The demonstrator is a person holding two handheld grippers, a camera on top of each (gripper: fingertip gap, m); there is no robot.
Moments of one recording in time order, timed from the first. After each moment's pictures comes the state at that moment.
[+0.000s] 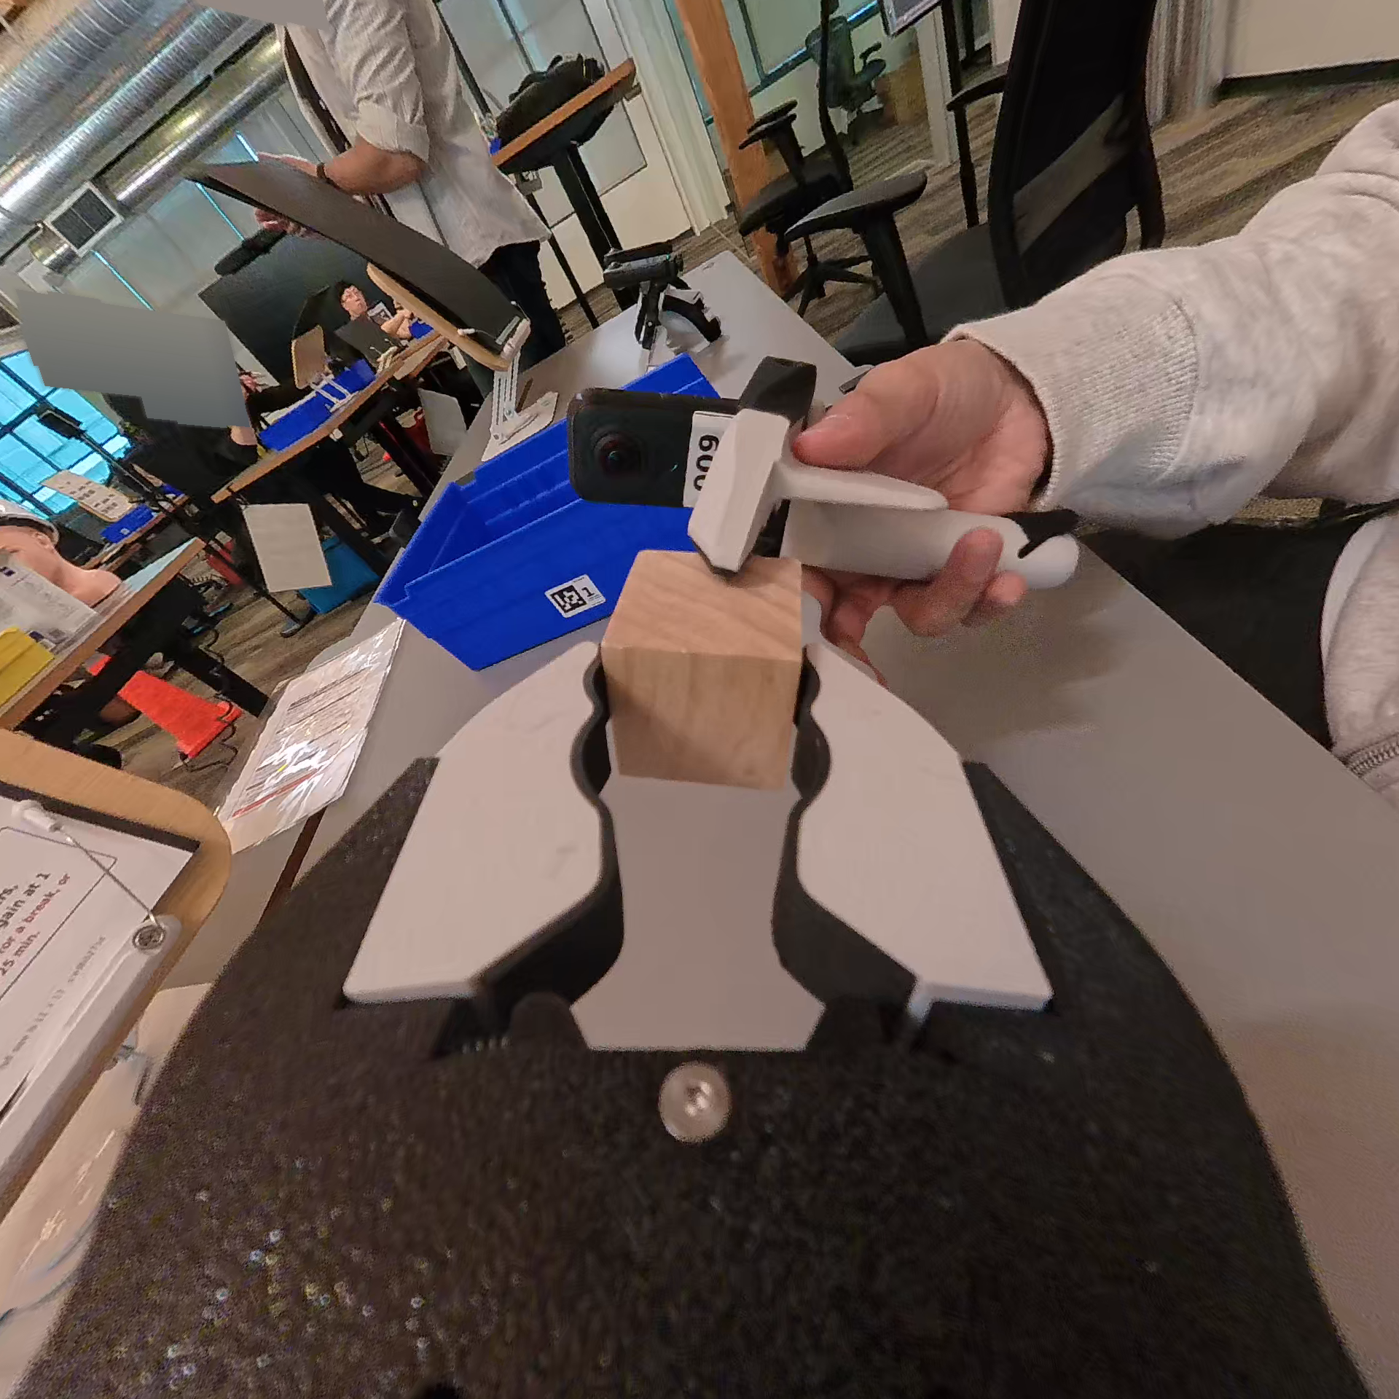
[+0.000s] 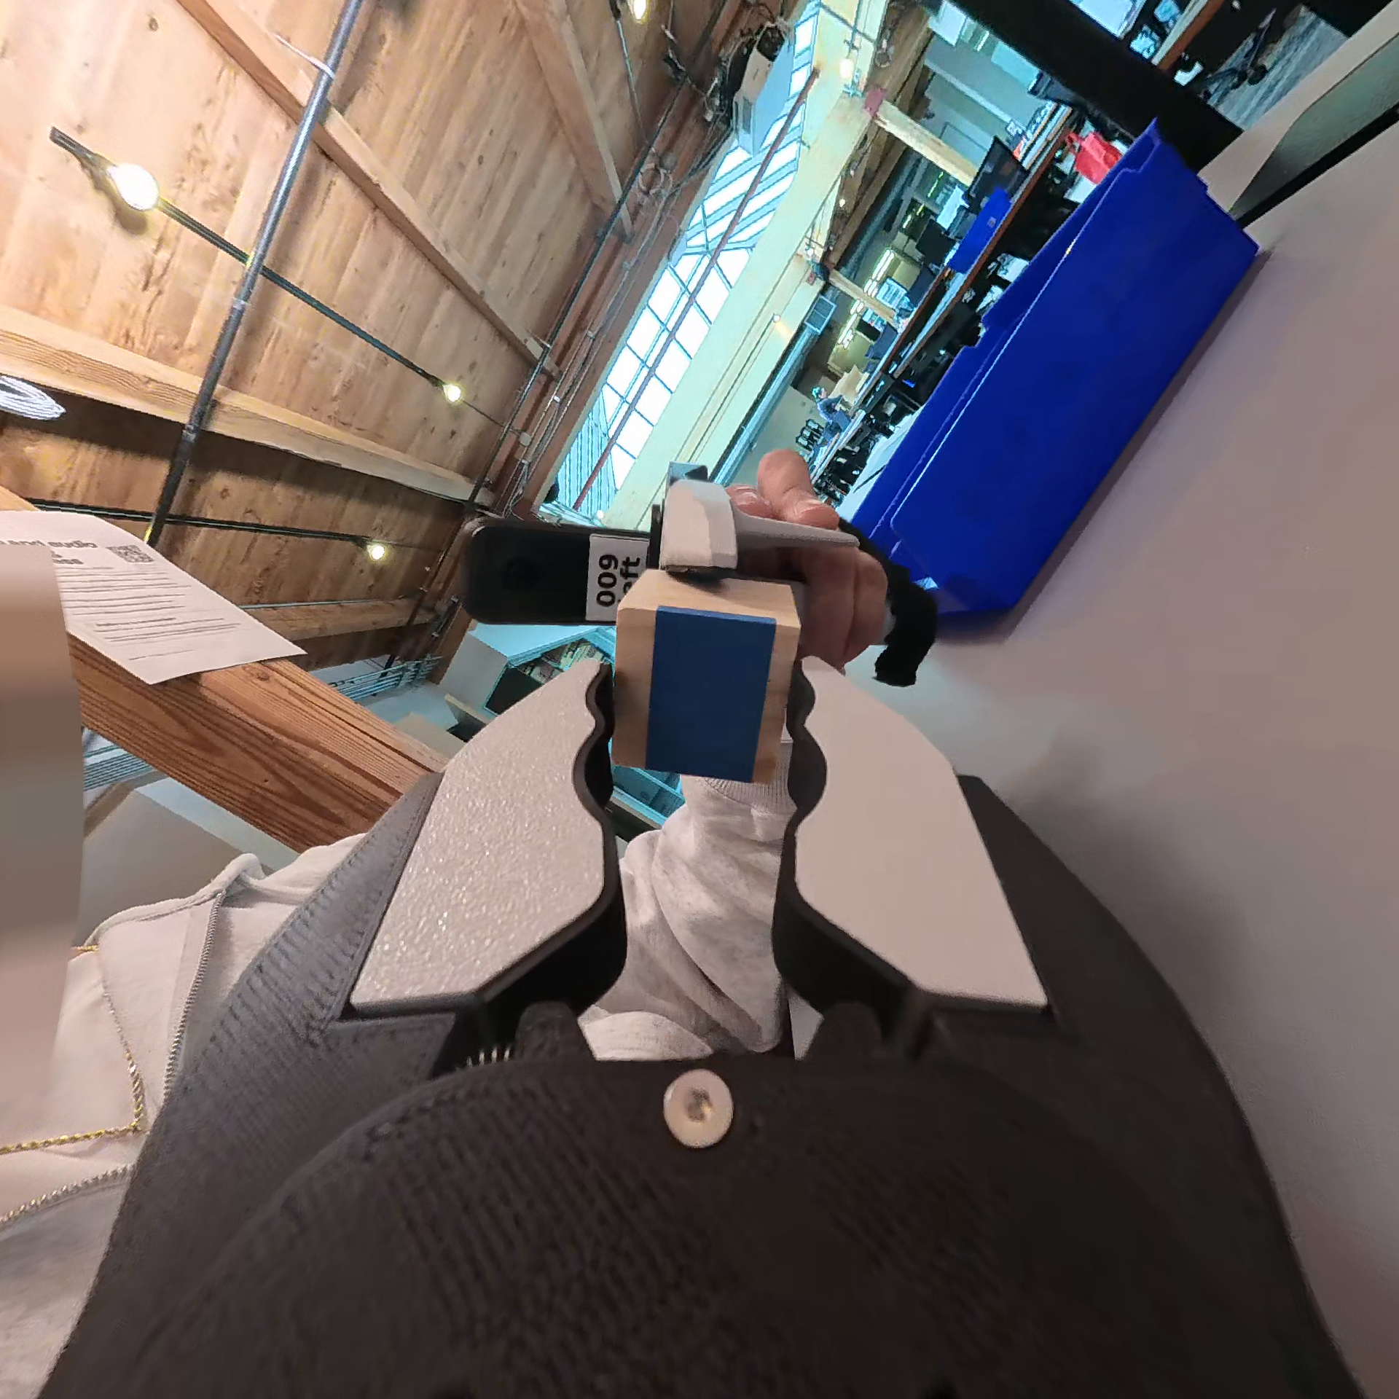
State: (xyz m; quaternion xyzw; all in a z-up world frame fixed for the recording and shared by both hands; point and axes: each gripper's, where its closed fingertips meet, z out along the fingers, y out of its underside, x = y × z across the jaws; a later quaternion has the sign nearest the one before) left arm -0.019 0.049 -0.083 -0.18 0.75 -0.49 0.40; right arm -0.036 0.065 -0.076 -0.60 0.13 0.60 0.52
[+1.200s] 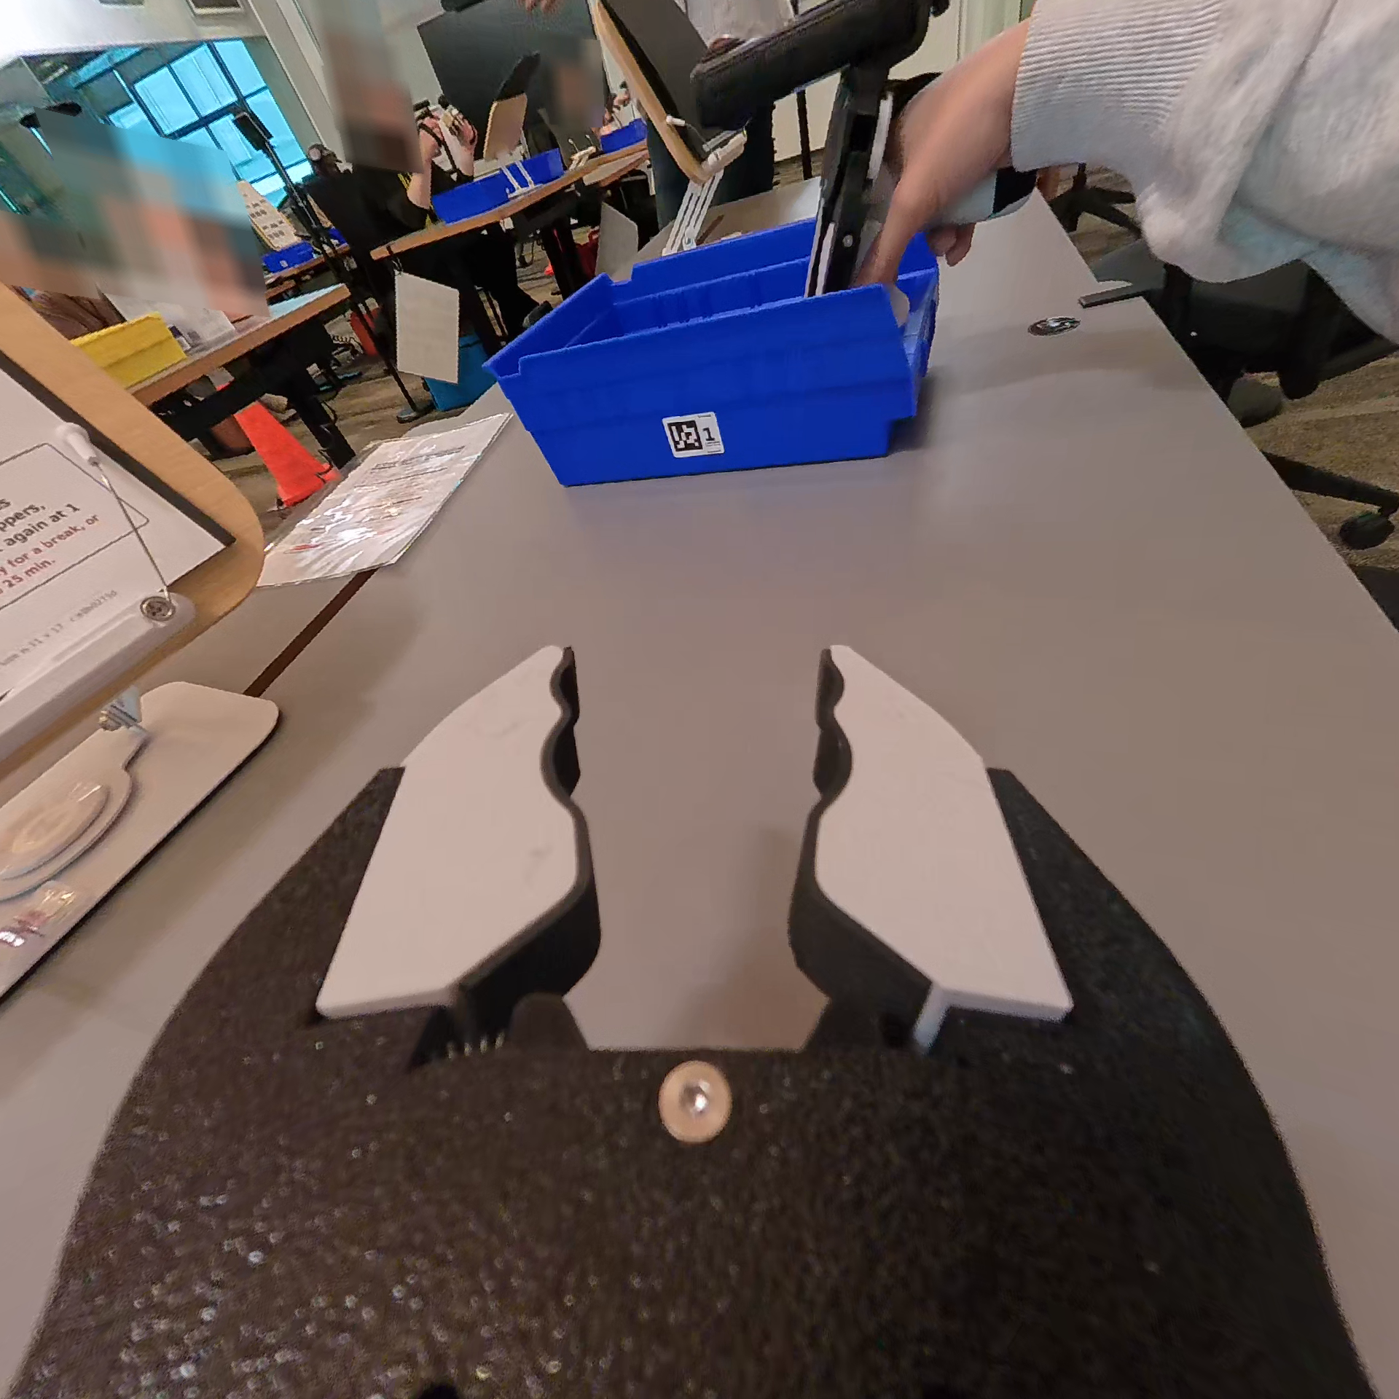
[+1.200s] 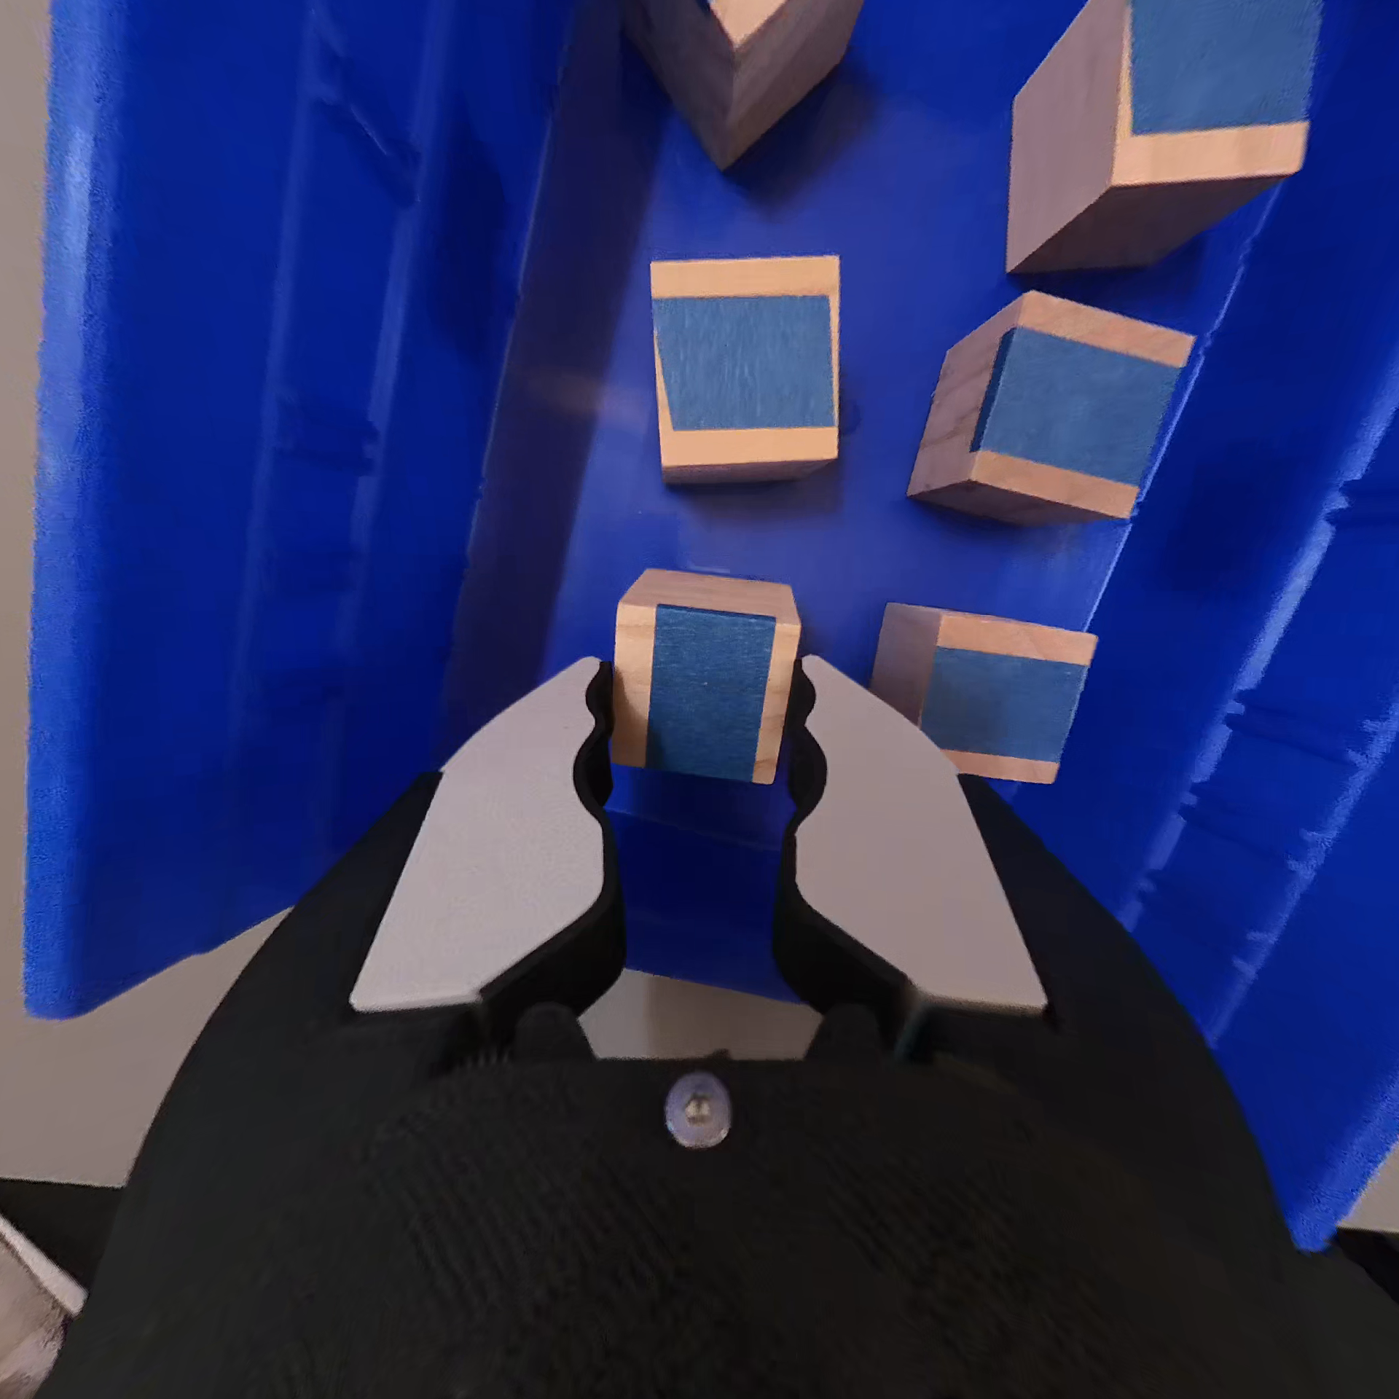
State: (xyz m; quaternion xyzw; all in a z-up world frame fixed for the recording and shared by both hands) left arm 0.003 0.087 -0.134 -0.37 0.69 -0.46 0.42; right arm 0.302 -0.107 -0.209 -0.96 0.22 -0.06 0.15
